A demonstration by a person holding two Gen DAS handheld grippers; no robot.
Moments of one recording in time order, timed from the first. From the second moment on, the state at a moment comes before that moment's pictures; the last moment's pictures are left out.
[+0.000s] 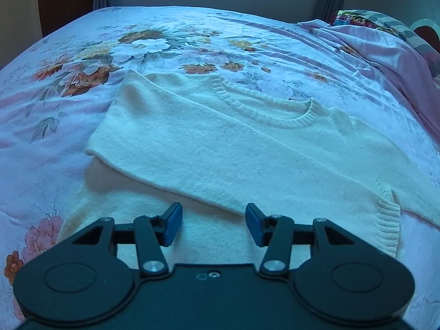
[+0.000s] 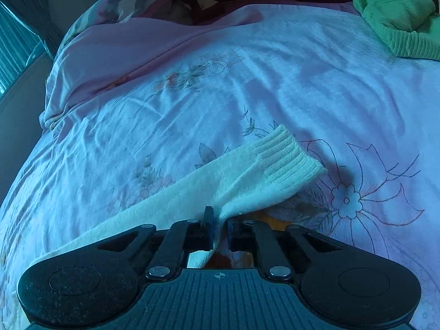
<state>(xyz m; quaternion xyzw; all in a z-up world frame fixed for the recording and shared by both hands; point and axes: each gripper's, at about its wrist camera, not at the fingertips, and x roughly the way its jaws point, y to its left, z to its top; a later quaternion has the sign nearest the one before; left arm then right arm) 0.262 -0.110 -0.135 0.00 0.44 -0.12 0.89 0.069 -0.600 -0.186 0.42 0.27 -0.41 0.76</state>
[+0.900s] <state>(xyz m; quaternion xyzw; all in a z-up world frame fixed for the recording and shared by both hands) 0.283 -0.036 -0.125 -0.15 0.47 -0.18 0.85 0.185 -0.227 -0.138 0.21 0.32 0.11 0.92</state>
